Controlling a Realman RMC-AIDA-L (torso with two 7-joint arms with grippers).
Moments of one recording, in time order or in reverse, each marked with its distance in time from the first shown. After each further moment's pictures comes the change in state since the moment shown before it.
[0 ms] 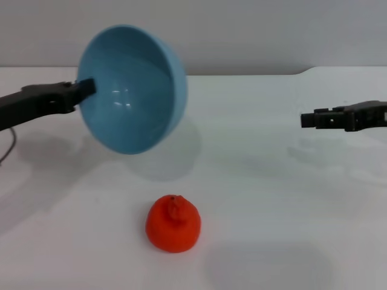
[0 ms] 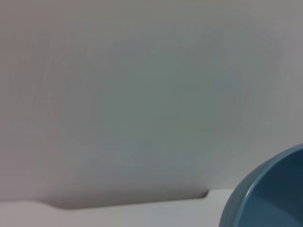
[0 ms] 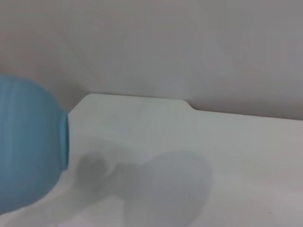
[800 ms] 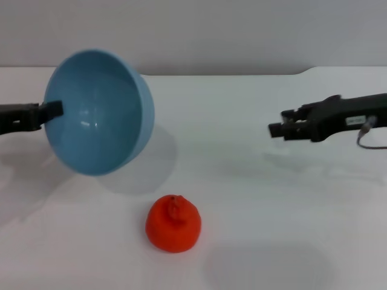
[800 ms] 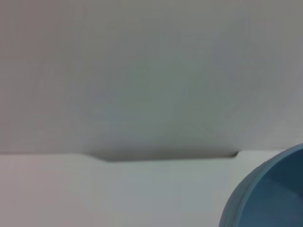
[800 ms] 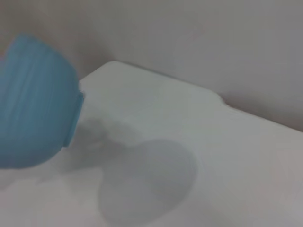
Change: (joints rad) left arm -0.001 0.000 -0.146 0.091 0.215 0.178 -0.149; right arm 0.034 0.007 -0.188 0.008 0.004 0.100 -0.152
